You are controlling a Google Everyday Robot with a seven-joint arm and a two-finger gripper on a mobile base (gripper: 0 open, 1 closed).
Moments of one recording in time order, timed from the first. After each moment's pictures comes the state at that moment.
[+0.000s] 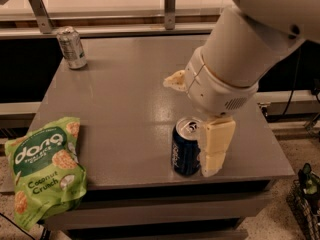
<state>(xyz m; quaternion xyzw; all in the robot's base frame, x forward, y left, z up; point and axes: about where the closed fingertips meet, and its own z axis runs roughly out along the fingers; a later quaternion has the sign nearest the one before) 0.400 -0.050 0.926 -0.81 0.56 0.01 0.16</state>
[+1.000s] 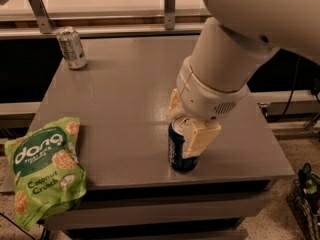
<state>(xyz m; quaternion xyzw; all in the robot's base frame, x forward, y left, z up) 0.399 -0.048 0.908 -0.81 0.57 0.02 0.13</state>
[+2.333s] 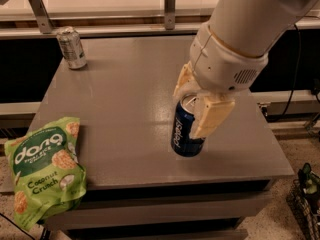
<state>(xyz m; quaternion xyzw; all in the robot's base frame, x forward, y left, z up) 0.405 -0.056 0.952 -0.81 0.56 0.04 0.14</state>
